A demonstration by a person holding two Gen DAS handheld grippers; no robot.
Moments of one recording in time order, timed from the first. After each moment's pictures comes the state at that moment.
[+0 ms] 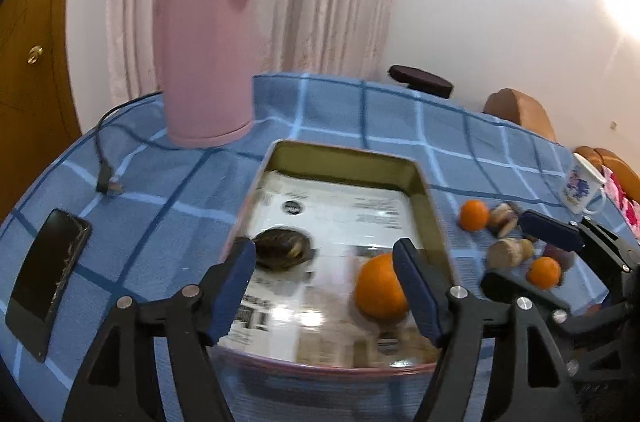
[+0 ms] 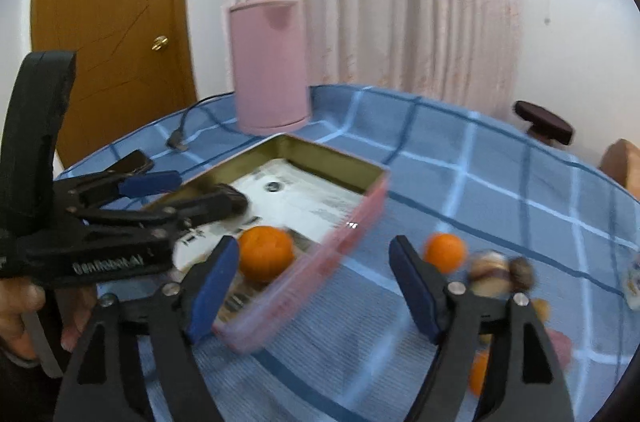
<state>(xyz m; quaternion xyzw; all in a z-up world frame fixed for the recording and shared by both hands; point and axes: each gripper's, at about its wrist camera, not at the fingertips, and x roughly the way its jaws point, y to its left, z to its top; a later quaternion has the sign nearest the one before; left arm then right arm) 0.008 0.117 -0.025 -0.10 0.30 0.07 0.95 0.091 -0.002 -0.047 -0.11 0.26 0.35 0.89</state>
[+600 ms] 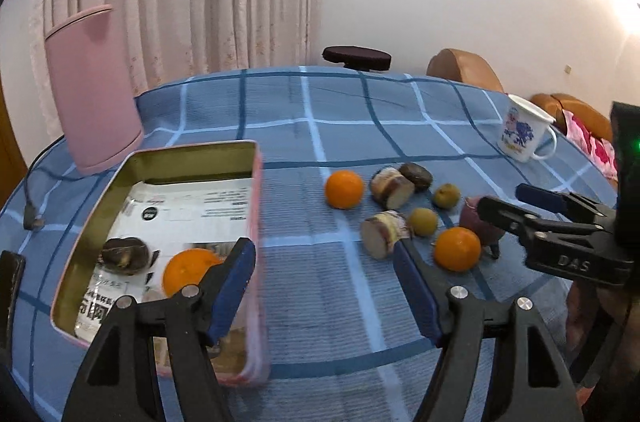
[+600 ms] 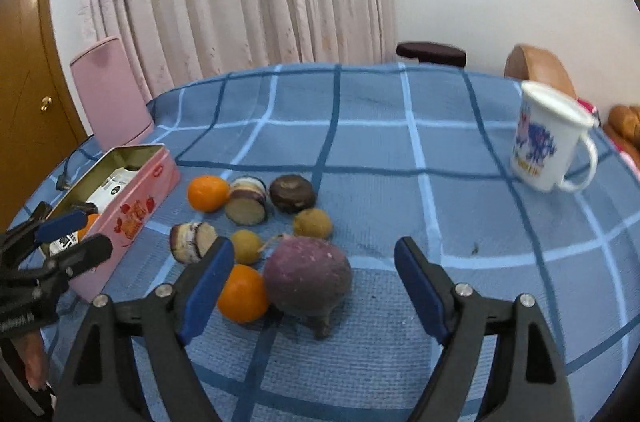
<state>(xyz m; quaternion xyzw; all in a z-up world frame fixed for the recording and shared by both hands) 0.035 0.005 -0.030 -0.02 0.32 -0.02 0.95 0.138 -0.145 -0.067 -0.01 0.33 0.18 0.93</state>
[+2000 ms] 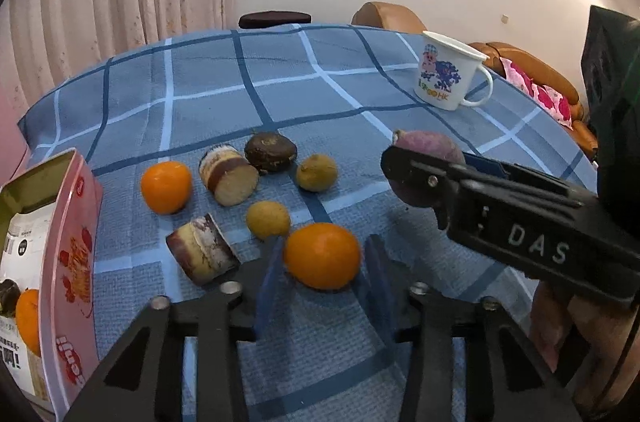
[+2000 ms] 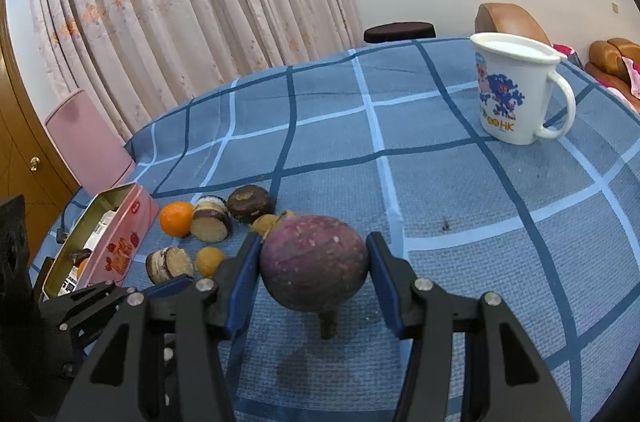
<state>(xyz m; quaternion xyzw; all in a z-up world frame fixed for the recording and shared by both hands) 0.081 -0.089 -0.054 0.01 0.38 -0.16 0.91 0.144 -0.186 -0.066 0.08 0.34 0.14 0.93</state>
